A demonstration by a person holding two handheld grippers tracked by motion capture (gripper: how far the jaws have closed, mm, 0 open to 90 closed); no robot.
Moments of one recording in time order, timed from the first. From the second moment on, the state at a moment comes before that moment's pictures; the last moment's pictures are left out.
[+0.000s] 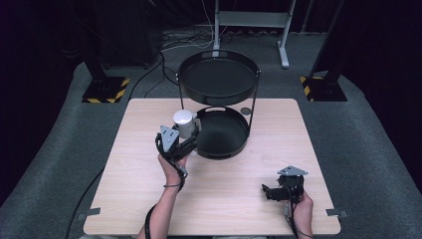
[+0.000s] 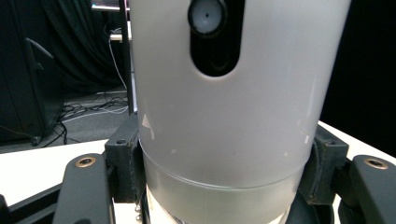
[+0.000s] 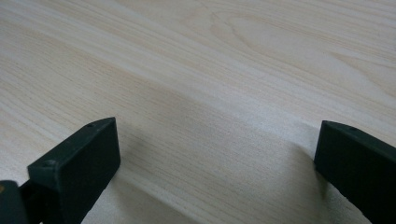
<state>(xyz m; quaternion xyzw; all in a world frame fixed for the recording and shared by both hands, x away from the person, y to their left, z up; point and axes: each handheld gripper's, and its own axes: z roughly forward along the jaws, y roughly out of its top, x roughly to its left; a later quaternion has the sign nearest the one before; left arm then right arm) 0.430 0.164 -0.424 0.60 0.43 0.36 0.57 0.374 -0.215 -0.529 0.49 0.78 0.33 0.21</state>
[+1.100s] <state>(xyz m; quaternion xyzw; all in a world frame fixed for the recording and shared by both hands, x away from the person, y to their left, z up) 0.455 0.144 -0.424 0.59 0.42 0.37 0.58 0.374 -0.215 -0.529 0.49 0.78 0.33 0.21</state>
